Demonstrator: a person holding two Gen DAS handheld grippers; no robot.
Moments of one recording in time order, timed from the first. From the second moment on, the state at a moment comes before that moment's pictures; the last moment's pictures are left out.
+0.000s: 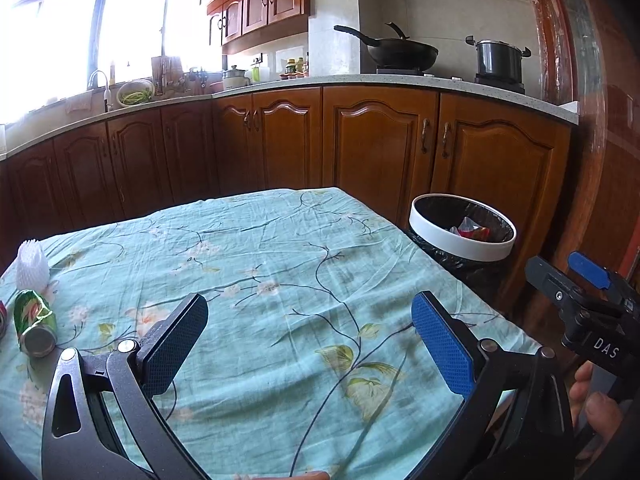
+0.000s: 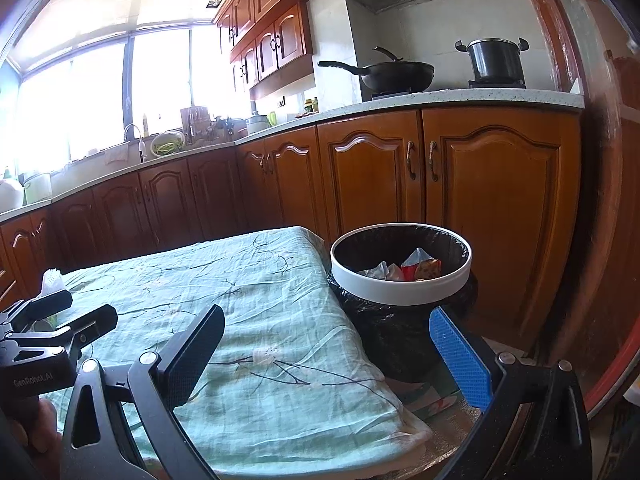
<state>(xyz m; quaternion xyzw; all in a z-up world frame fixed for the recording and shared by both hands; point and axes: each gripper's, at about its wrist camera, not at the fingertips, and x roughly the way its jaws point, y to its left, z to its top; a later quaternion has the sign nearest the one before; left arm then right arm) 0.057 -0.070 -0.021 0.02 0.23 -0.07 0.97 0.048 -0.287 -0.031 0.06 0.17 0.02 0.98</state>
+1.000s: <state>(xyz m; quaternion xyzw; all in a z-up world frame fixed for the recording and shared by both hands) 0.055 -0.074 -0.018 0.02 0.22 -0.07 0.97 0.048 -0.288 -0.029 0.06 0.16 0.02 0.98</state>
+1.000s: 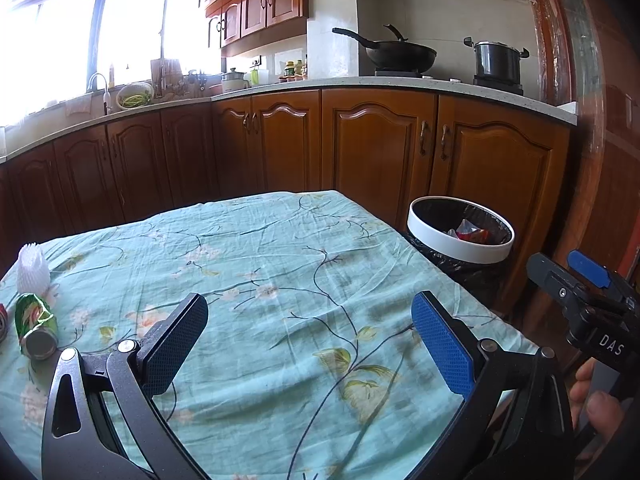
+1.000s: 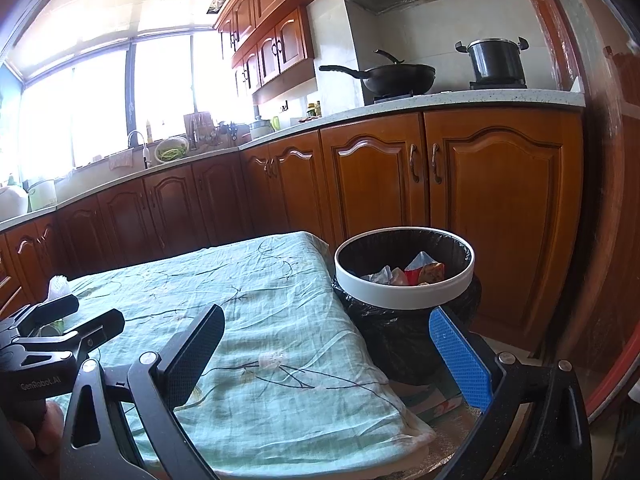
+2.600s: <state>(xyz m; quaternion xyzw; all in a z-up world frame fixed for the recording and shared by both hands) 0.061 -0.072 -0.020 0.02 0.23 -0.08 0.97 0.049 -0.288 -0.028 0.07 0.17 0.03 0.98</state>
